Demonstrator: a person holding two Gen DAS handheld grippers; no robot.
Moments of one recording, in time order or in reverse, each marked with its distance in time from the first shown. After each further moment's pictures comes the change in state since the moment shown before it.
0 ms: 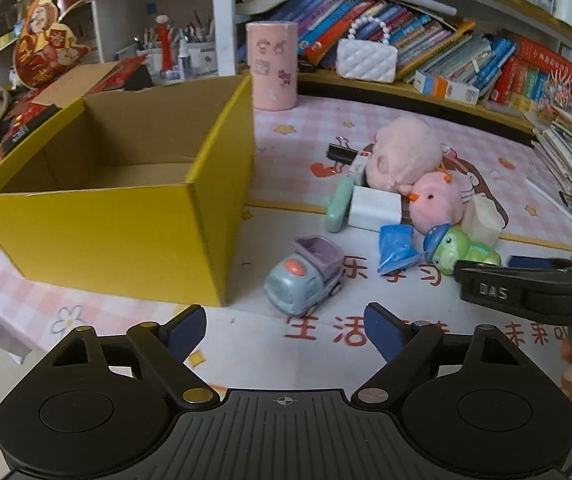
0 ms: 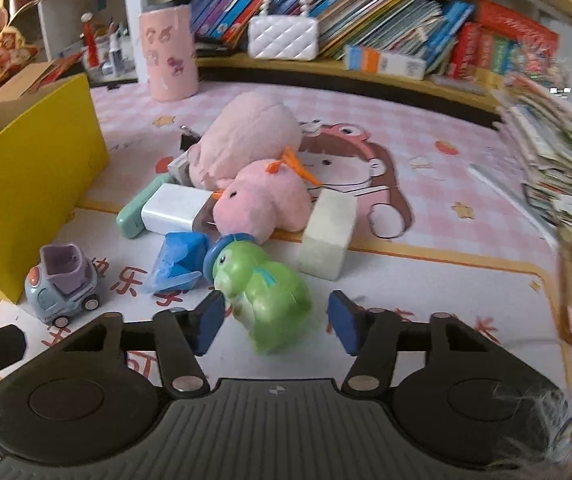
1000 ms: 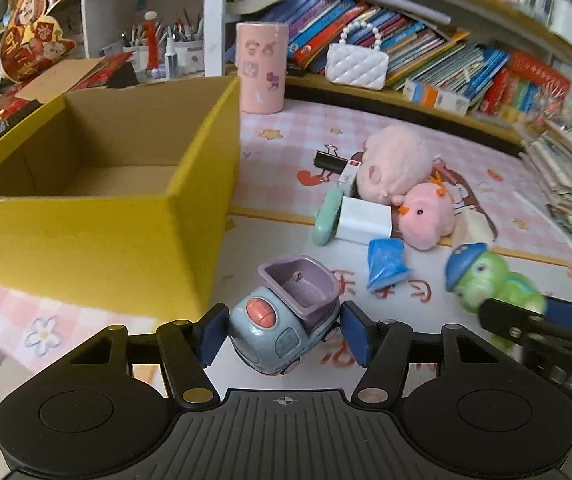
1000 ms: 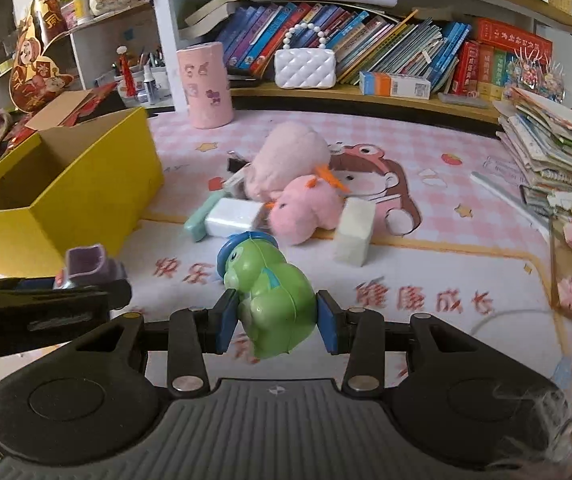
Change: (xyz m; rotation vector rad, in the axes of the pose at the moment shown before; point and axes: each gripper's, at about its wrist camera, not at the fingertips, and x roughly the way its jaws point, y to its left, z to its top) left arm -0.001 0.016 0.003 -0.035 -0.019 -0.082; right arm -0.079 0.026 -0.022 0.046 -0.068 0.068
